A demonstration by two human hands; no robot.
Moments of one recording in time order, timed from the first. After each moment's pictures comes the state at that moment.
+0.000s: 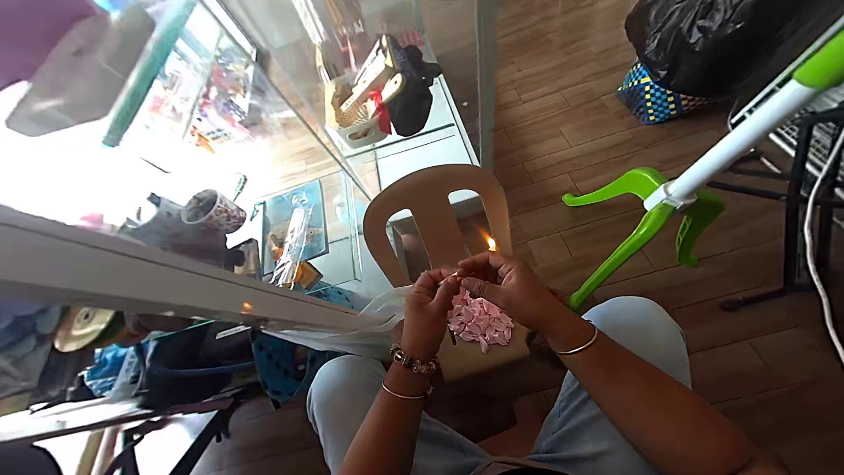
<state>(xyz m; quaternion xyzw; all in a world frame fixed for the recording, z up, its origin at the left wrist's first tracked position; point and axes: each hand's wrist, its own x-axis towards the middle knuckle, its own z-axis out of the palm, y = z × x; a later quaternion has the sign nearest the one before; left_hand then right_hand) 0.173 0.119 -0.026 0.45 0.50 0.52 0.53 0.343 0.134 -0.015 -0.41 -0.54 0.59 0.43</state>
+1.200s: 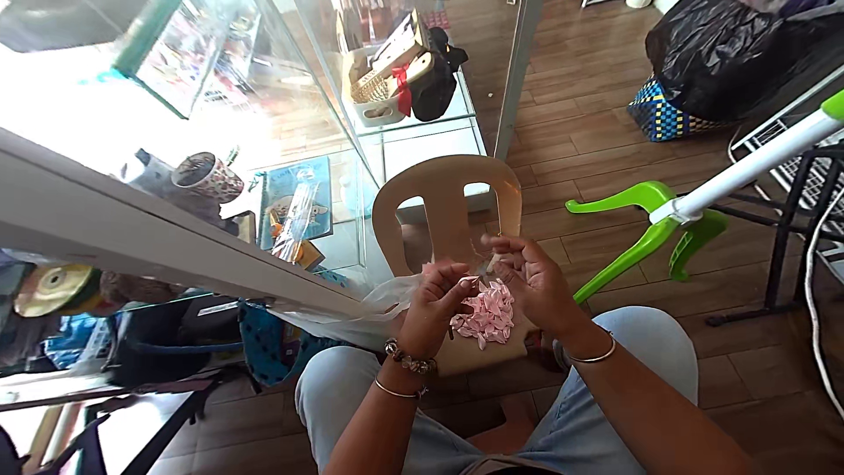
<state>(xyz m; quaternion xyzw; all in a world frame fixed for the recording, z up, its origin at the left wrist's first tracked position) 0.158 0.112 -0.021 0.37 0.46 0.46 0.66 0.347 0.130 -0.026 -0.44 -0.65 0.40 0.47</state>
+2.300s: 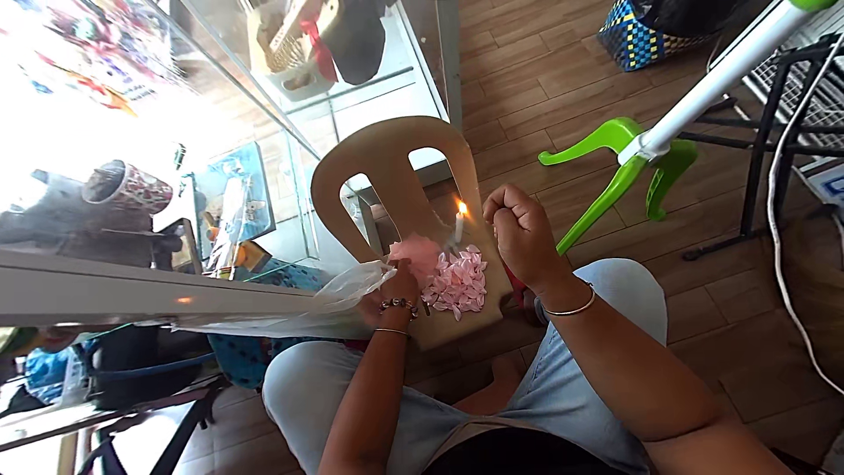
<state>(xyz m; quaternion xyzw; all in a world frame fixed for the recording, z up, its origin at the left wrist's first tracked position) 0.154 0.158 -0.153 0.62 0.74 -0.06 0.25 0.384 0.115 -0.011 -0.53 -0.58 0.36 0.50</state>
